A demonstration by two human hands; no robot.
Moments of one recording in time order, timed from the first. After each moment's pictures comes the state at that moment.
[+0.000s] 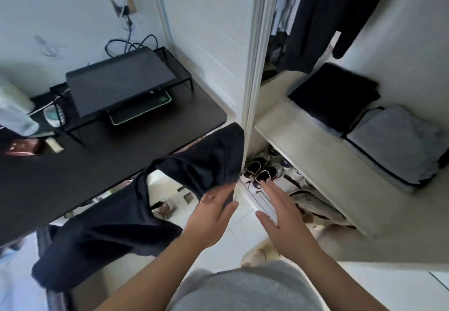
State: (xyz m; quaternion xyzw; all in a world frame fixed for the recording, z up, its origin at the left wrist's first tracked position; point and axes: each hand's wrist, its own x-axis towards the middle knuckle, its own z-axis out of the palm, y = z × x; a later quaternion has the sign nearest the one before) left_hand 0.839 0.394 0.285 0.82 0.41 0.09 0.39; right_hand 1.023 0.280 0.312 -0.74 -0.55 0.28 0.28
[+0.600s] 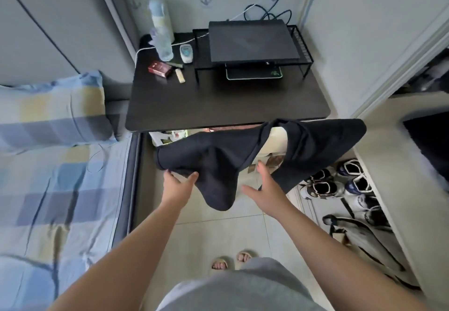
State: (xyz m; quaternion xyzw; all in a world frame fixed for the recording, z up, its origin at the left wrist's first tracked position) left_hand 0.597 0.353 0.259 0.27 0.79 0.34 0.44; right_hand 0.841 0.357 0.296 -0.64 -0.55 0.51 0.17
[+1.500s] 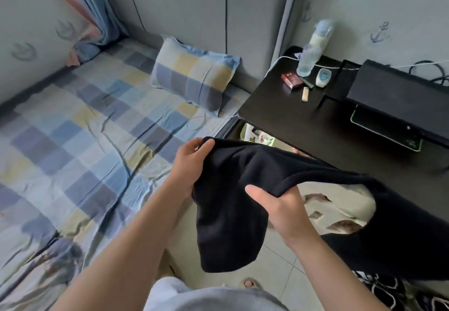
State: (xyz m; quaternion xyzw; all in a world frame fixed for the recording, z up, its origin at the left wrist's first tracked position) left_hand 0.512 0.249 0.395 0.11 0.71 0.60 0.36; right_hand 0.713 0.324 0.408 -0.32 -0.59 0.70 0.22
